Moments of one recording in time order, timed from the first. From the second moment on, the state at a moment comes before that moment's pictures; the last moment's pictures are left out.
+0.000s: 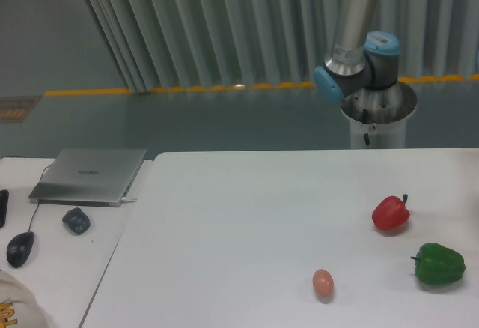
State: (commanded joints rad) arm 2.88 -1.86 -1.57 -1.22 1.59 1.87
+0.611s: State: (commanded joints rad) arm 2.98 -1.89 -1.66 -1.21 1.58 1.94
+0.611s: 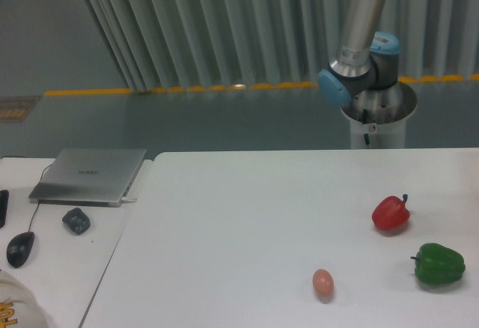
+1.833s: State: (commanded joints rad) arm 2.97 -1.91 -1.64 -1.20 1.58 1.96
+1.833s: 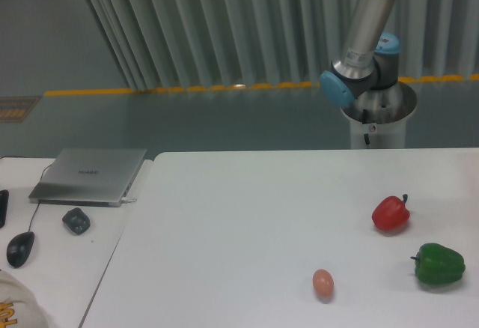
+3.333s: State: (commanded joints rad) arm 2.59 -1.78 -1.62 -1.29 1.54 1.48
